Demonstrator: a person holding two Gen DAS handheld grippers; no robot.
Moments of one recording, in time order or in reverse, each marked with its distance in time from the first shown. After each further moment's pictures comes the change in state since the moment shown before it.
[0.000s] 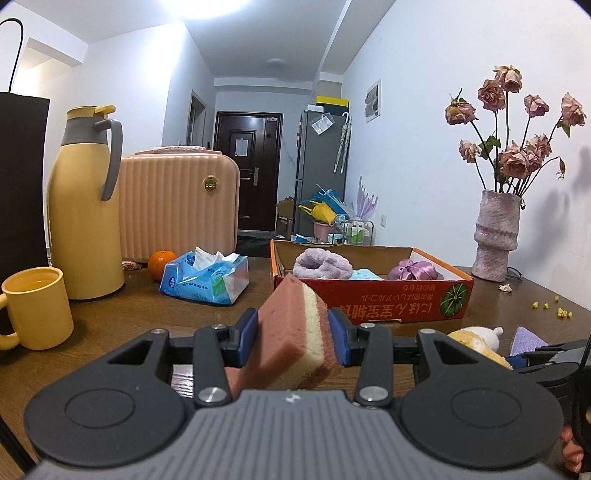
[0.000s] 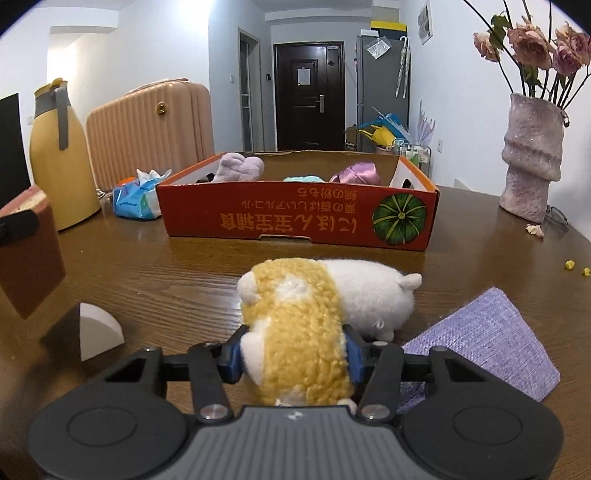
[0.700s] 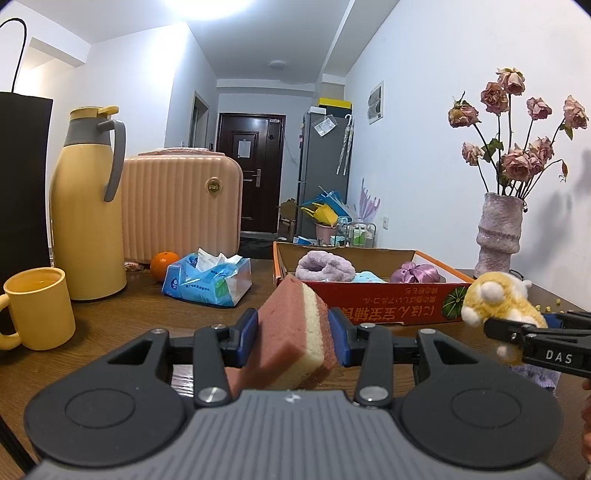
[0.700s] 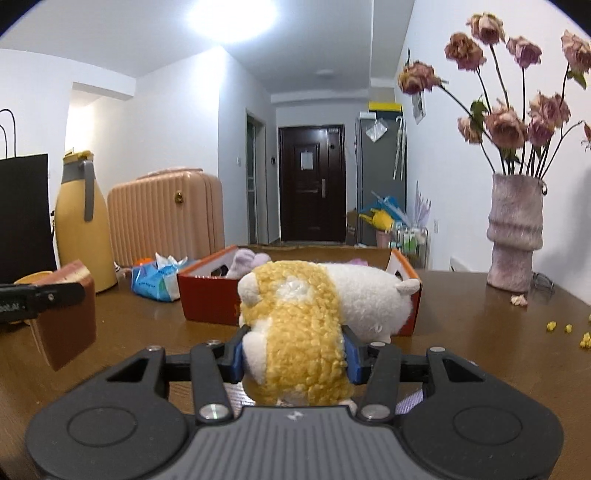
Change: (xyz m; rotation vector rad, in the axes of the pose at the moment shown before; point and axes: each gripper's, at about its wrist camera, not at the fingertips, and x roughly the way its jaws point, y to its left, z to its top) left arm 0.001 0.001 0.000 -0.008 -0.005 0.007; right arm -0.054 -0.001 0.003 -0.014 -0.303 0.009
